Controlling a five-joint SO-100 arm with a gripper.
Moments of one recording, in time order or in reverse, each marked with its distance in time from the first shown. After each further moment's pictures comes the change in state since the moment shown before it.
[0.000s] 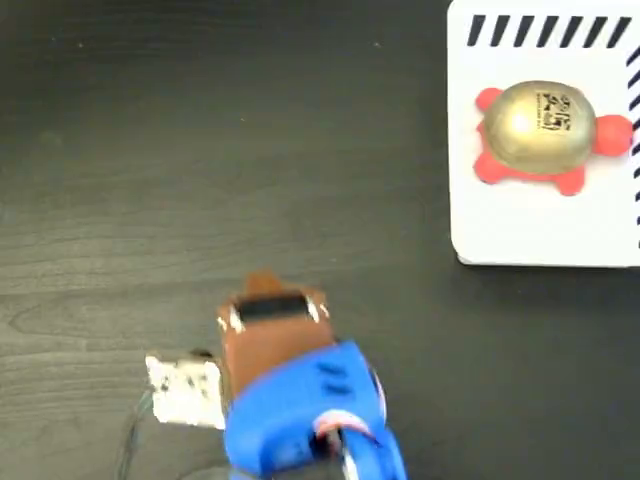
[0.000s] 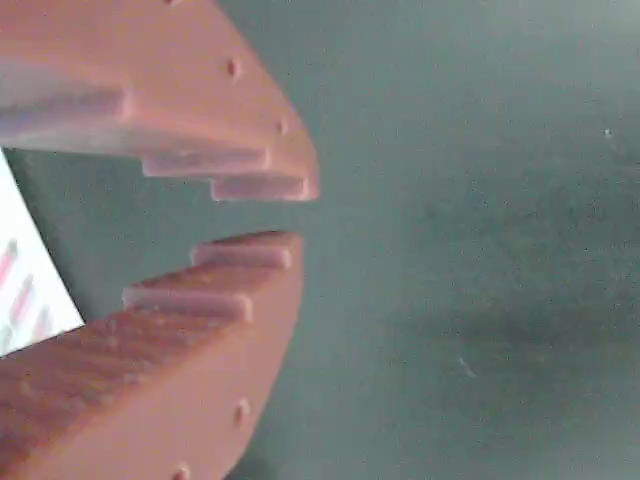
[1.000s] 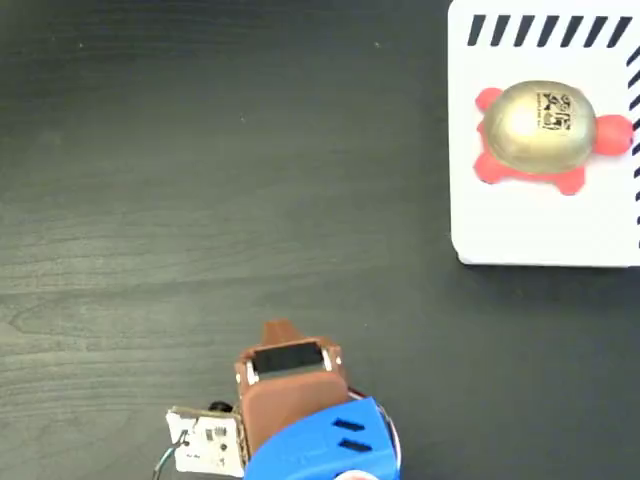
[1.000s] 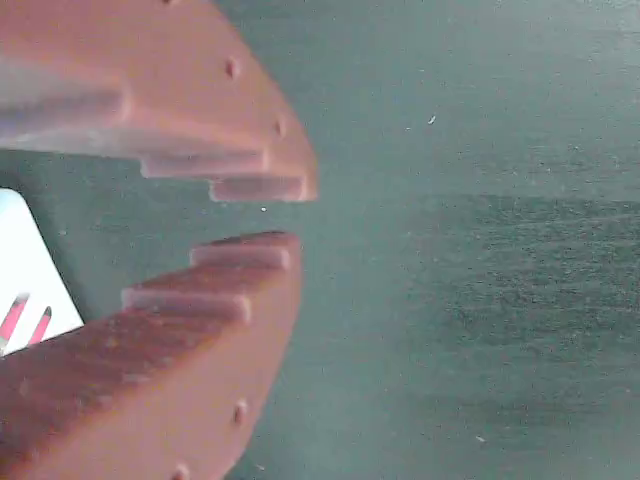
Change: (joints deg) arm 0.3 16.4 5.7 11.6 -3.3
